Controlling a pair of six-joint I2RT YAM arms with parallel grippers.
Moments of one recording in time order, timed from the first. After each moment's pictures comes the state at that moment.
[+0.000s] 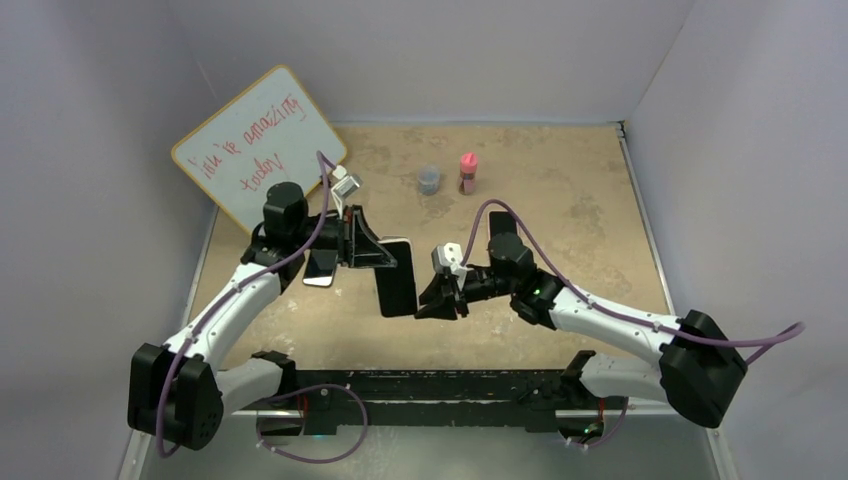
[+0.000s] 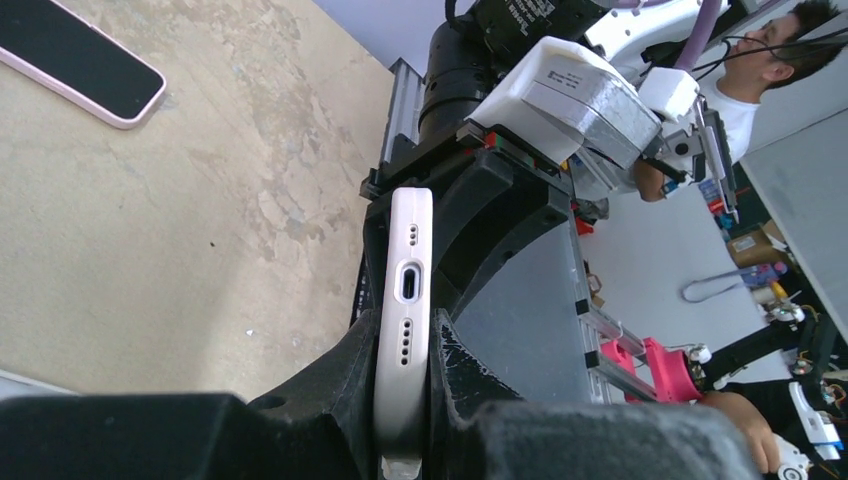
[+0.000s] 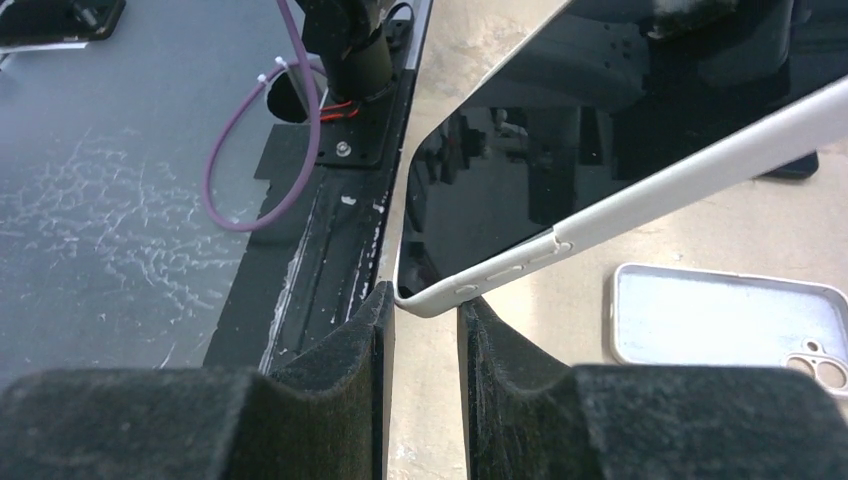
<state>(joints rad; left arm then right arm) -0.28 1.11 0.75 0.15 1.26 -0.57 0.84 1.17 0.60 0.31 -0.89 -0.09</state>
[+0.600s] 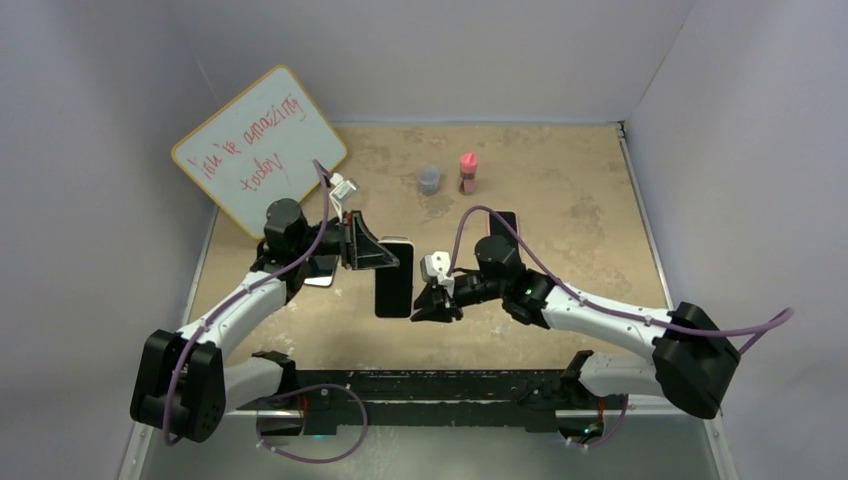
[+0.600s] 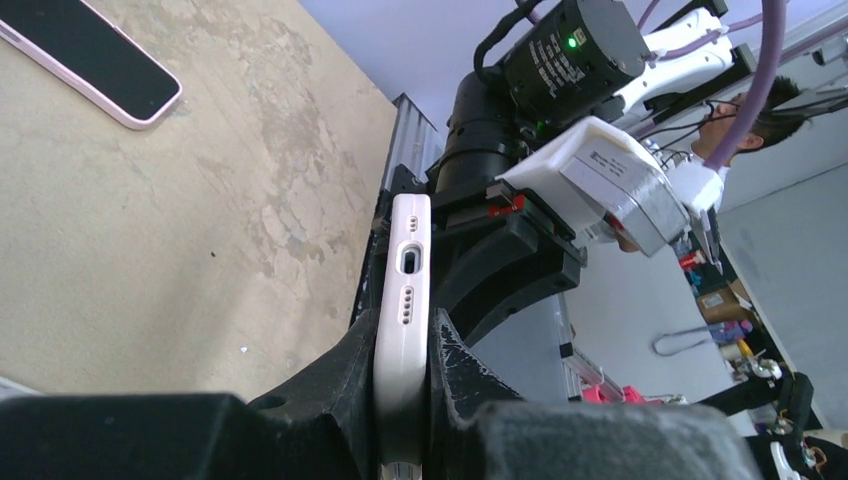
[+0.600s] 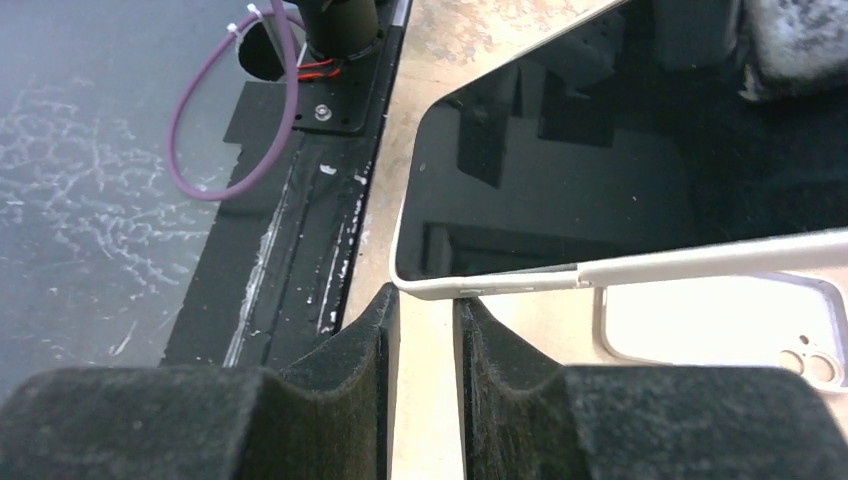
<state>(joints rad) -0.28 1.16 0.58 0.55 1.22 -0.86 0.89 1.21 0.62 0.24 -0.82 -0.20</state>
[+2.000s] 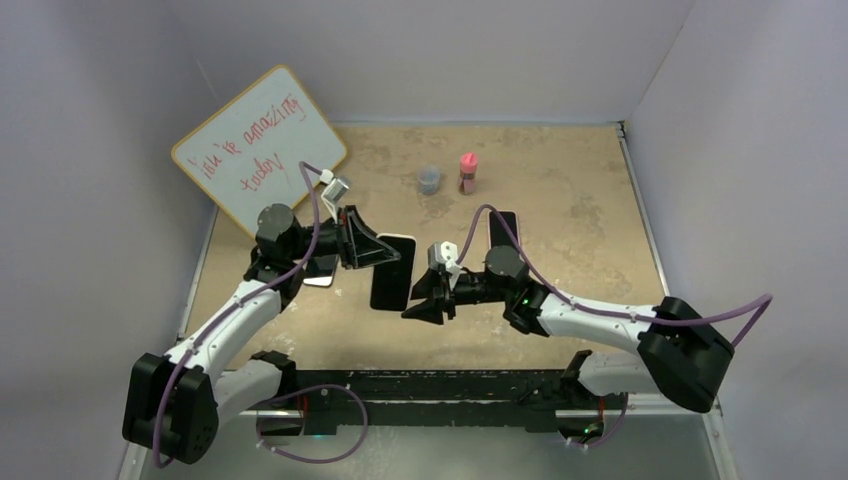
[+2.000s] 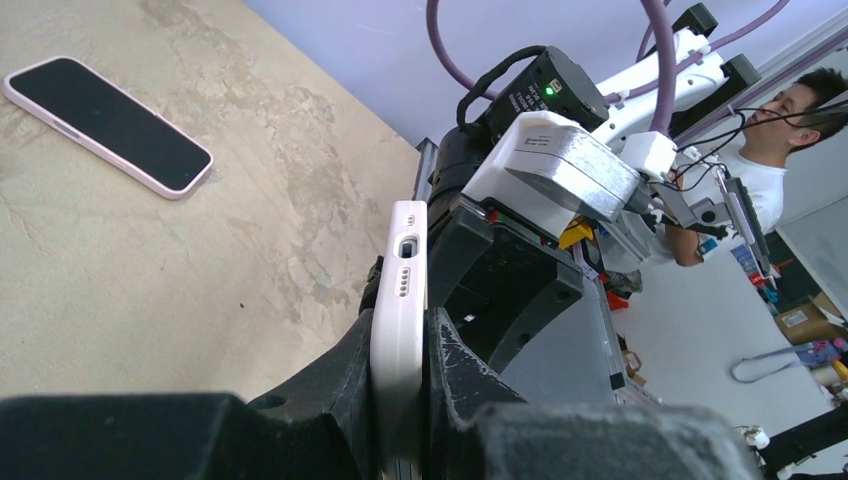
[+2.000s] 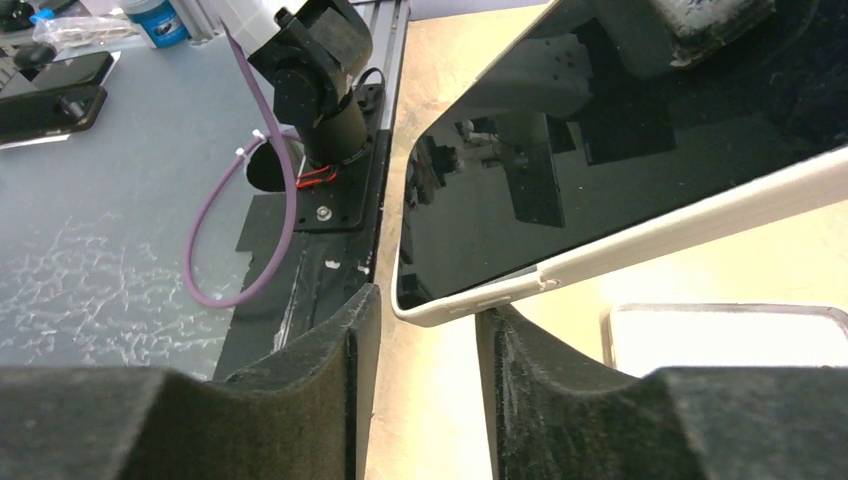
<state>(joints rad) -0.31 1.06 0.58 0.56 1.10 -0.80 0.91 1.25 0.52 0.64 -0.74 0.09</state>
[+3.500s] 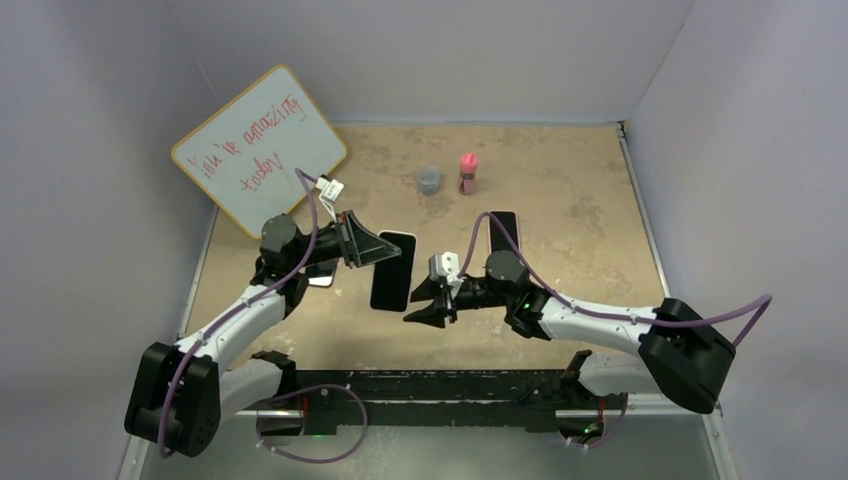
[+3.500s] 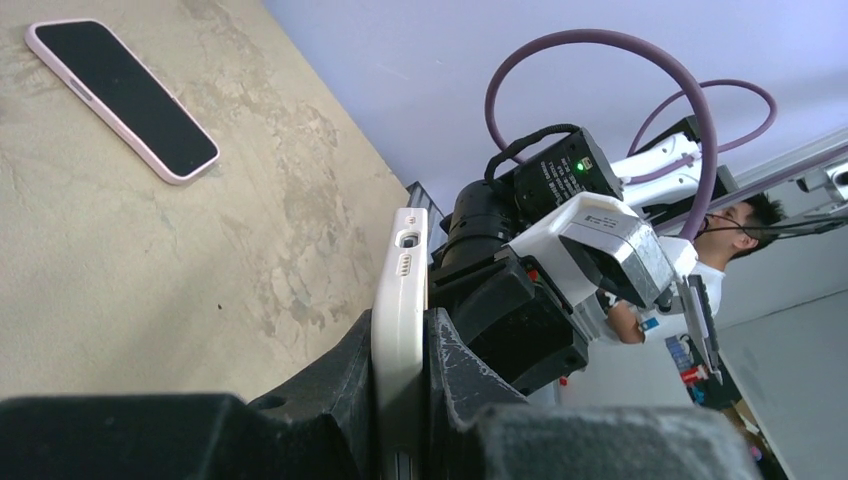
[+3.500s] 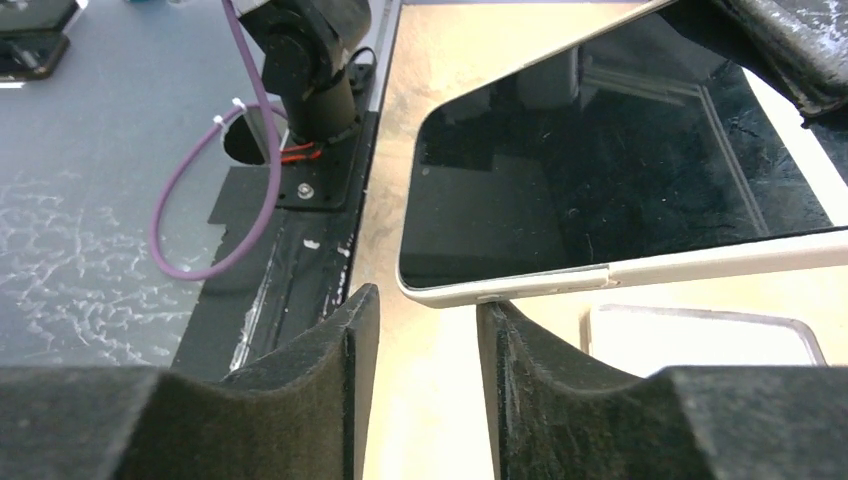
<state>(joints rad) -0.30 1.09 0.47 0.73 0.97 -1.03 0.92 1.26 0.50 0.63 -0.72 -0.04</state>
